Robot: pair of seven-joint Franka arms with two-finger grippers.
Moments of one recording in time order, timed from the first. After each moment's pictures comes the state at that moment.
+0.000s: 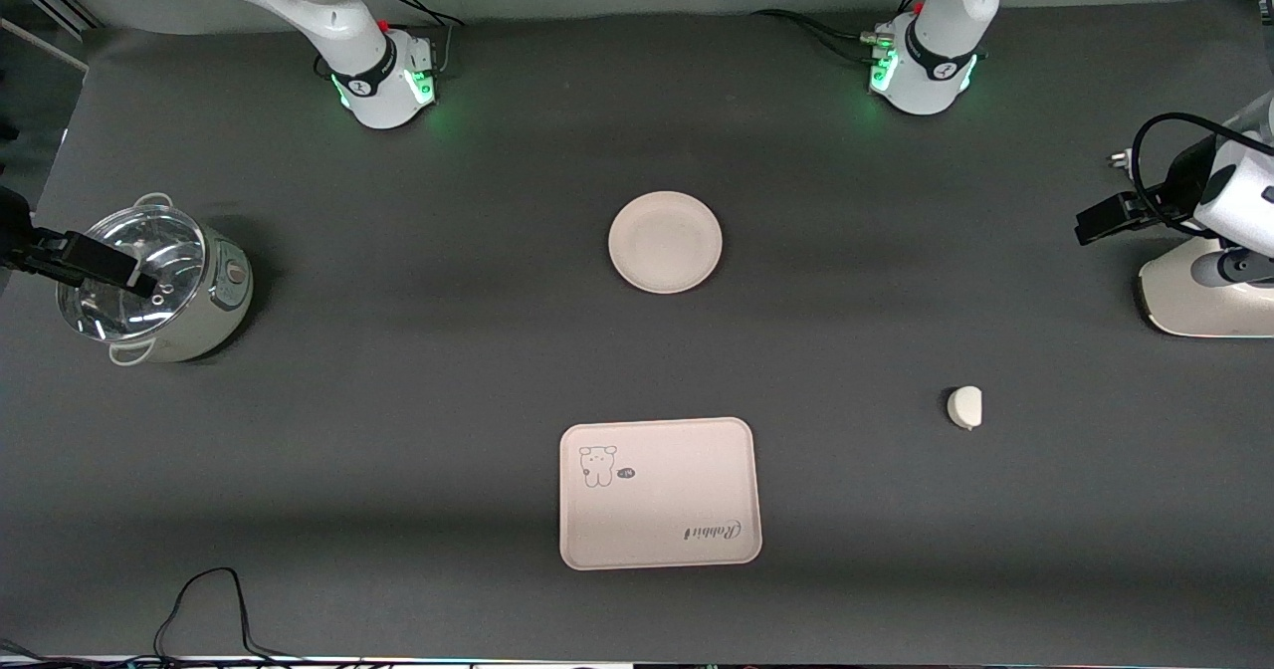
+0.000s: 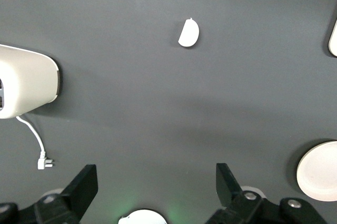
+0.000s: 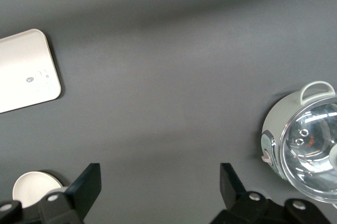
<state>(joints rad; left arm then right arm) -0.02 0.00 -0.01 -1.65 0.02 1.52 -0.22 0.08 0.07 -0.18 -1.52 0.12 1.61 0.13</state>
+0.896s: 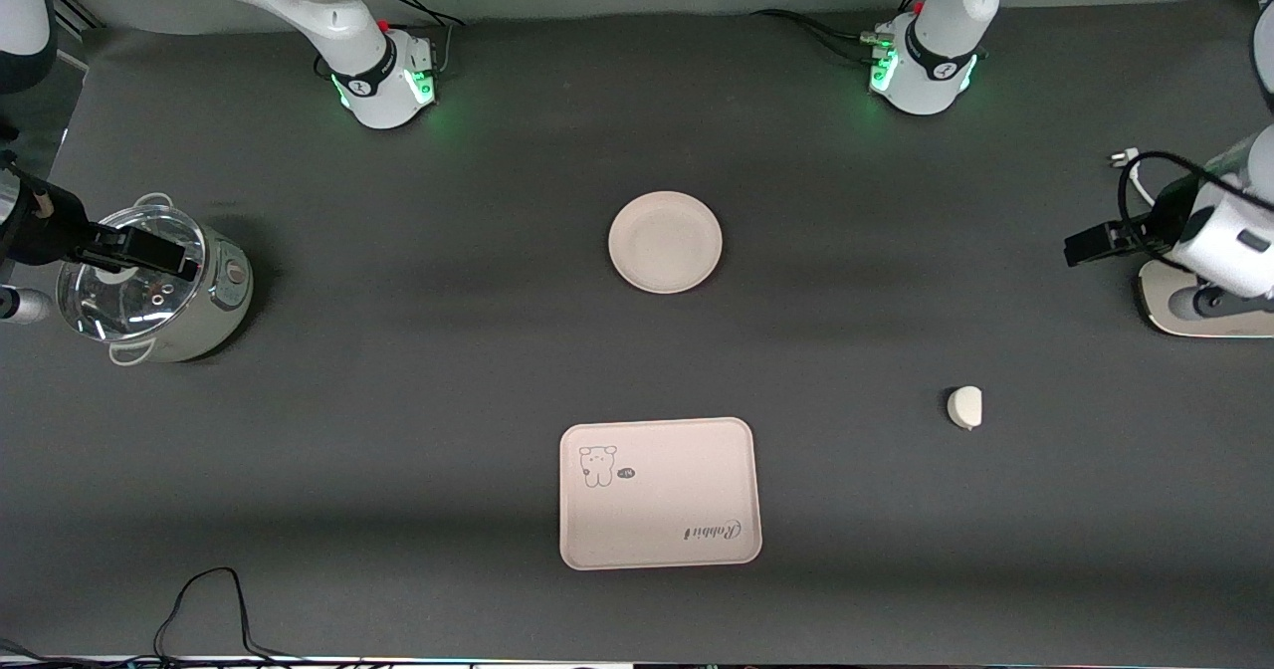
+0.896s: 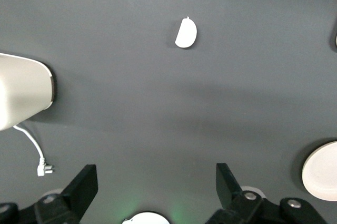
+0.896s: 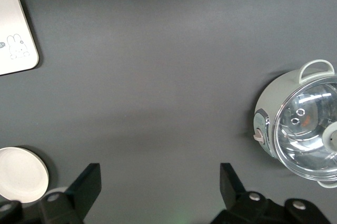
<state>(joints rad) -0.02 0.11 -0.01 -1.60 0.02 1.53 -0.18 0.13 0.07 -0.17 -1.55 0.07 1.54 0.12</state>
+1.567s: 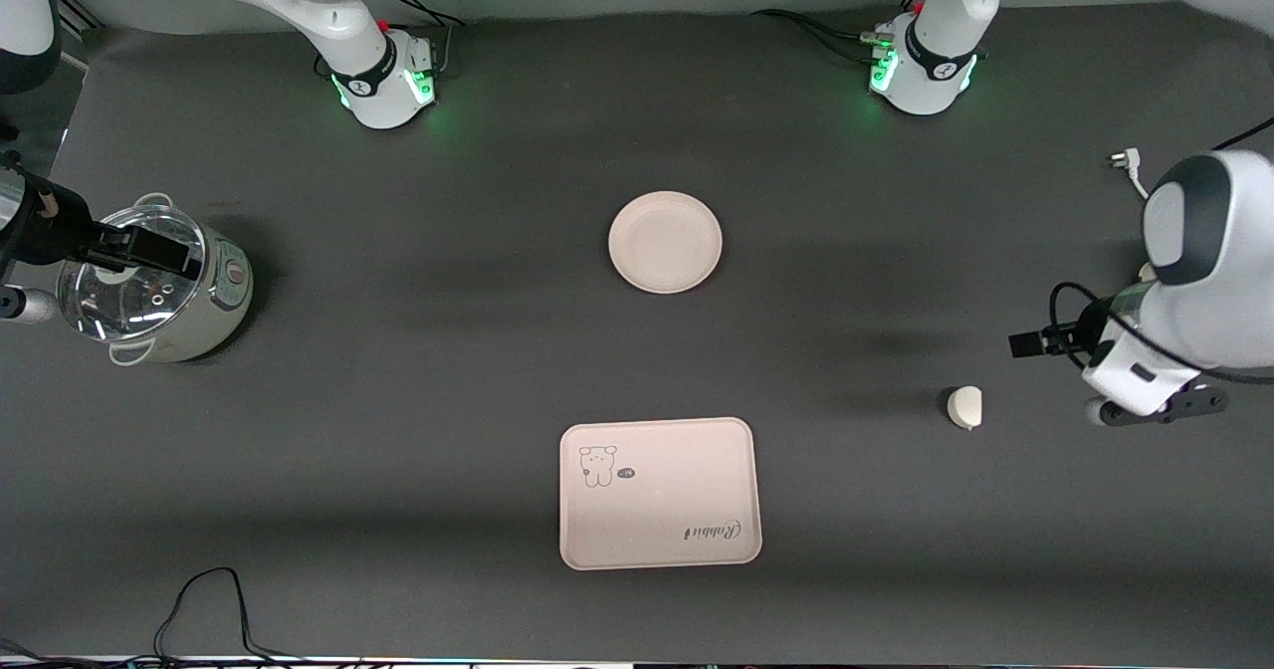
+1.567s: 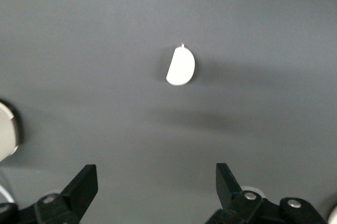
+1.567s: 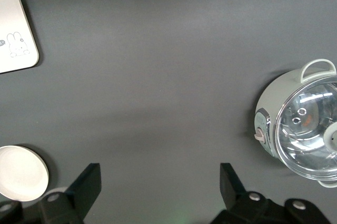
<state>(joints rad) -0.02 0.39 -0.01 -1.59 0.02 1.76 -0.18 0.13 0.07 -0.17 -1.55 0.07 1.54 0.12</state>
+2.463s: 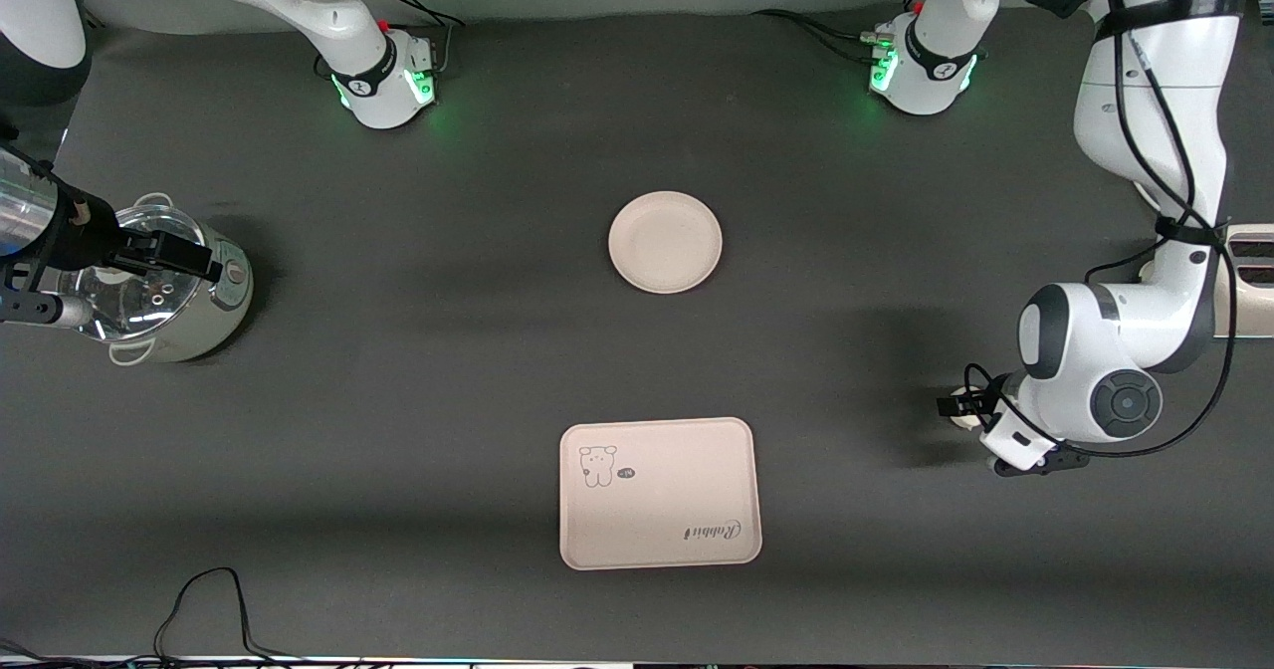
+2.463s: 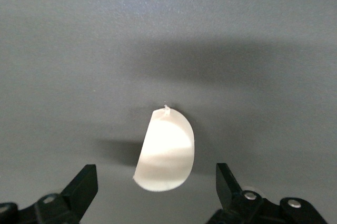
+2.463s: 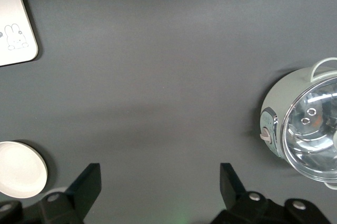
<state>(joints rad) -0.03 0.69 -0.01 -1.63 0.02 2.10 -0.18 0.16 0.08 -0.17 -1.58 0.07 1.55 0.13</state>
